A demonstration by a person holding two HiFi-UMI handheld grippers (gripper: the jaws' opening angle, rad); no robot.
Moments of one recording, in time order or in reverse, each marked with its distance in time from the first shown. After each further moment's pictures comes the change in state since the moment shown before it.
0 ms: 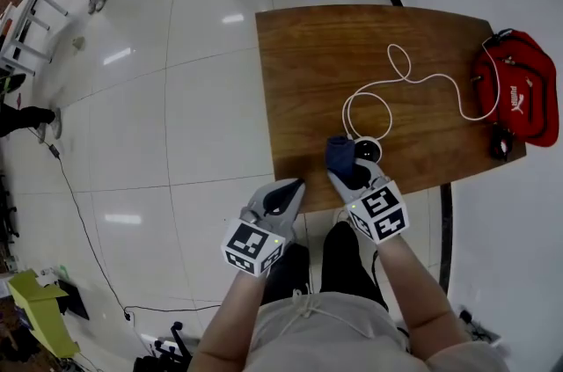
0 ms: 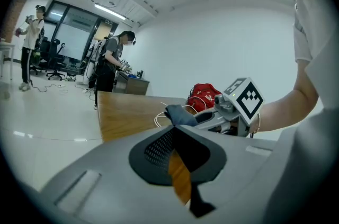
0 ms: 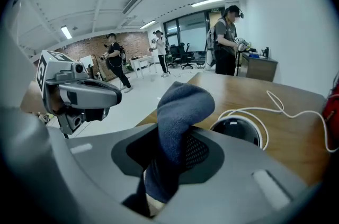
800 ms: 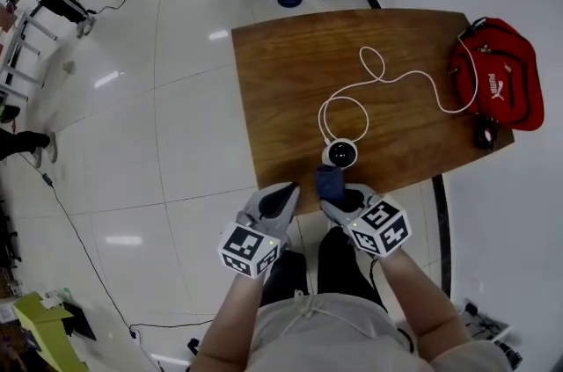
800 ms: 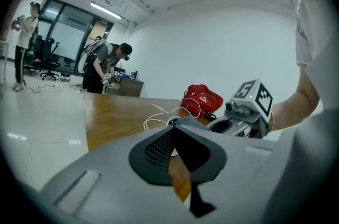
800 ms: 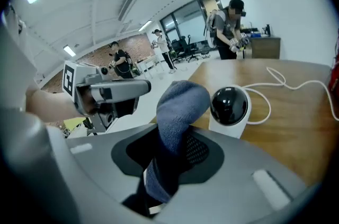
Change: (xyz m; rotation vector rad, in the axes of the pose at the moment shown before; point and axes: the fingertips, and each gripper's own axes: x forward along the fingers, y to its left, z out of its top) left arm 0.020 -0.027 0.009 0.010 -0.002 -0.050; right arm -0.049 0.026 -0.033 0.146 0.049 0.158
